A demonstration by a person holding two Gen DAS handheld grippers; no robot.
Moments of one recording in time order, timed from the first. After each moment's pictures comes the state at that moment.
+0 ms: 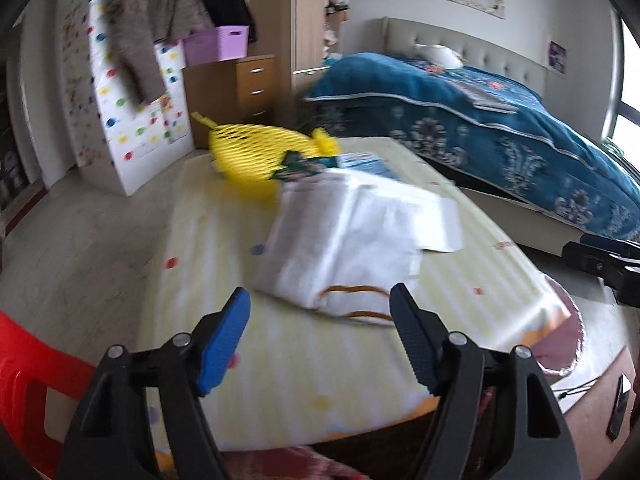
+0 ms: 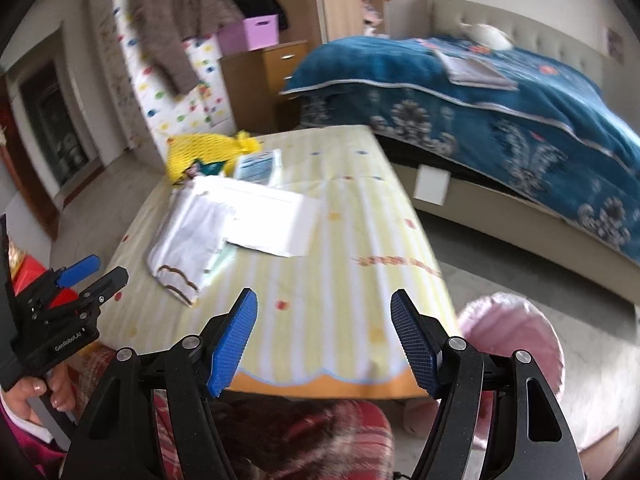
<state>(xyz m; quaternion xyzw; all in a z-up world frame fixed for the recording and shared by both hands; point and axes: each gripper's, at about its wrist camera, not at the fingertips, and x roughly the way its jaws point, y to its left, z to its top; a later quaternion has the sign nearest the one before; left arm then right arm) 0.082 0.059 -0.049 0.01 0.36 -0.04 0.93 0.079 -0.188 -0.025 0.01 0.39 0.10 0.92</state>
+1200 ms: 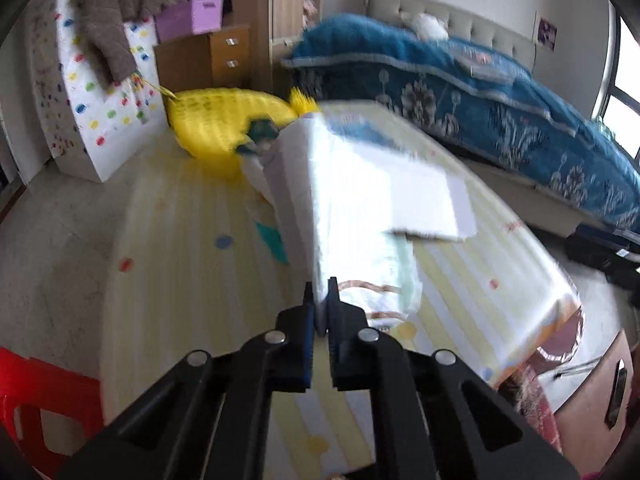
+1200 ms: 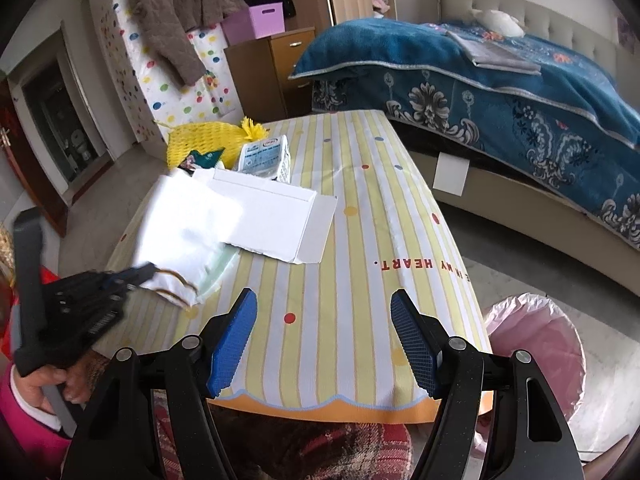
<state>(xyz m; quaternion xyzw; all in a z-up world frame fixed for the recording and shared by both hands) 0.114 0.045 -0.066 0.01 0.40 -0.08 0.92 0.101 -0.185 -0.044 0.03 0.40 0.12 0.91</state>
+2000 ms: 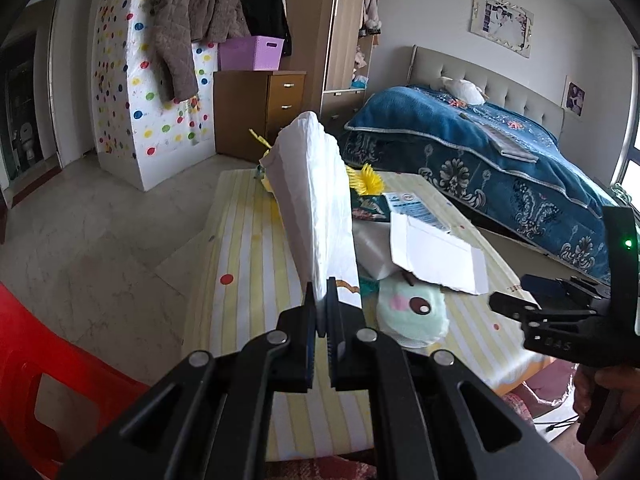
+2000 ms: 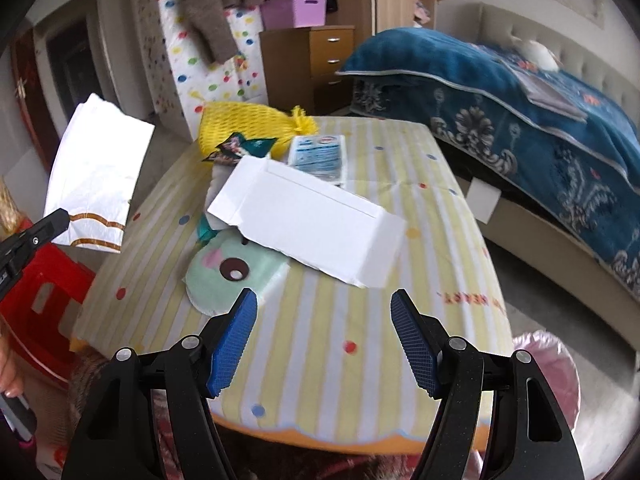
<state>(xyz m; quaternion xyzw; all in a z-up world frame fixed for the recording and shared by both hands) 0.073 0.105 -0.020 -0.04 0.32 -0.02 0.94 0.125 -0.108 -0.051 -0.05 0.40 0.15 0.90</state>
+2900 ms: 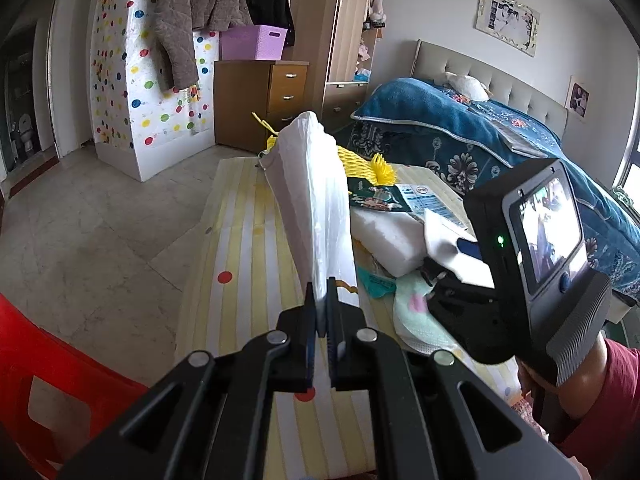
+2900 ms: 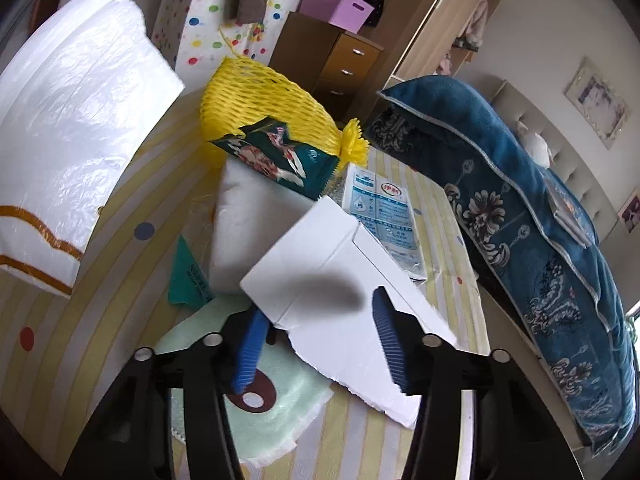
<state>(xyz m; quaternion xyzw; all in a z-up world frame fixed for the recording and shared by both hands) 0.090 0.117 -0.034 -0.05 0.33 -0.02 0.94 0.185 -0.002 -0.083 -0.24 0.36 0.08 0.90</state>
